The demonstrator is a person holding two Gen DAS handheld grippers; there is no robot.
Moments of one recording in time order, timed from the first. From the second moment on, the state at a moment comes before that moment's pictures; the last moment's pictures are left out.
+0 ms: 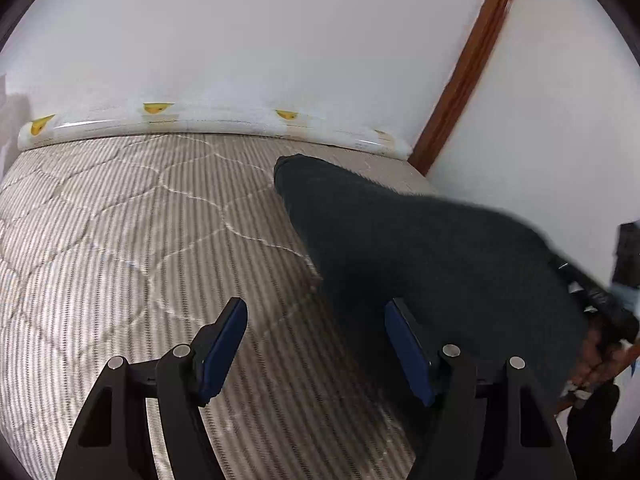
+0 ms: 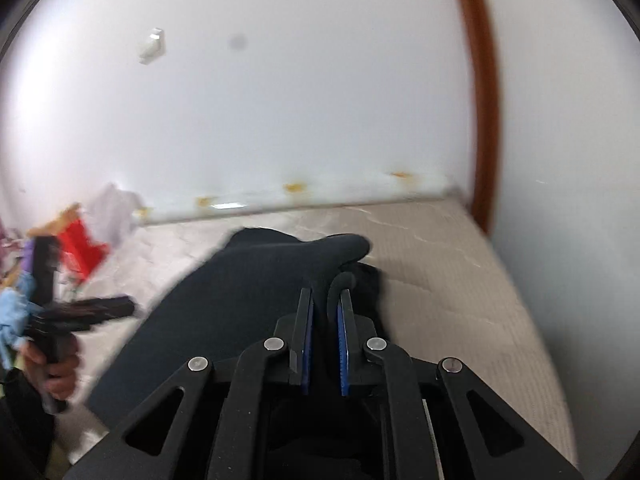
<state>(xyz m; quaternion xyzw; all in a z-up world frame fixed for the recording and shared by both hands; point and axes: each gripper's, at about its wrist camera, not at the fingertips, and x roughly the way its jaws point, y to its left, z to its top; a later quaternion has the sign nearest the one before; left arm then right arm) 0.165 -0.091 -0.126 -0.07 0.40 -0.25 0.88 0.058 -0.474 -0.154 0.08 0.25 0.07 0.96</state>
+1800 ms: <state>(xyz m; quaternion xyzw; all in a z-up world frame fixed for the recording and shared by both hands) 0.227 -0.168 -0.164 -0.02 0.47 -0.19 0.86 0.235 -0.492 -0.193 0.08 0.39 0.15 0.90</state>
